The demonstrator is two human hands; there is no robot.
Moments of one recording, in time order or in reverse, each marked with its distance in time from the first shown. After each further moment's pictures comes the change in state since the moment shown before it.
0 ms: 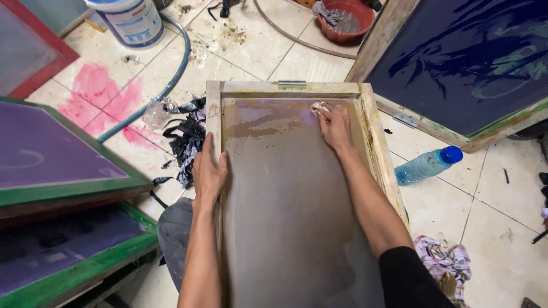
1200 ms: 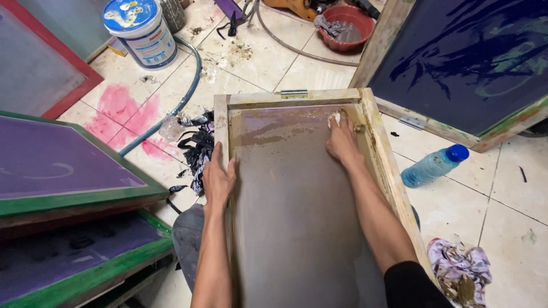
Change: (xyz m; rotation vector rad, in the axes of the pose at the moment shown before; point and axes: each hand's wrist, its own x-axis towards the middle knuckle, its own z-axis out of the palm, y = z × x) left_hand -0.006 0.001 -0.004 0.004 0.008 -0.027; right_hand -0.015 -0.066 -0.043 -0.133 -0.343 0.417
